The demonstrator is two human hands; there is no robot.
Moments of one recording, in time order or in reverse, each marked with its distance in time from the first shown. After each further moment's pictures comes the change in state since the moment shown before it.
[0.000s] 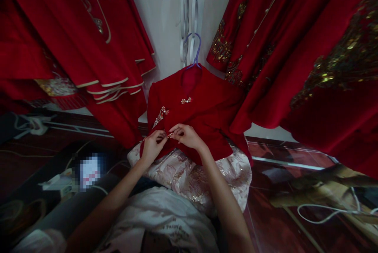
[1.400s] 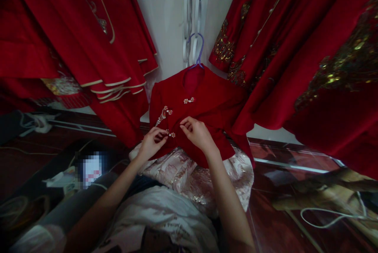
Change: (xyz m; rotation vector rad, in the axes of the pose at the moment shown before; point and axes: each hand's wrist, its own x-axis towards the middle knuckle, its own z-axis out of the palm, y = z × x) left_hand 0.005 0.001 -0.022 -0.009 -0.096 0.001; right_hand -0.020 -0.040 -0.025 -0.406 0.271 -0.136
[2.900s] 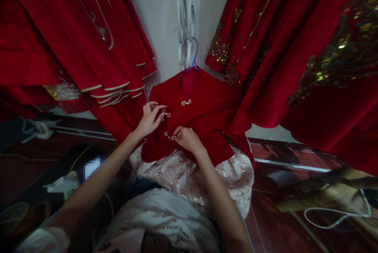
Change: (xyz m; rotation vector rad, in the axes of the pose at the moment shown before) left_hand 0.085 0.021 -0.035 0.427 0.096 0.383; right_hand 0.001 0.021 0.042 0.017 -0.181 0.089
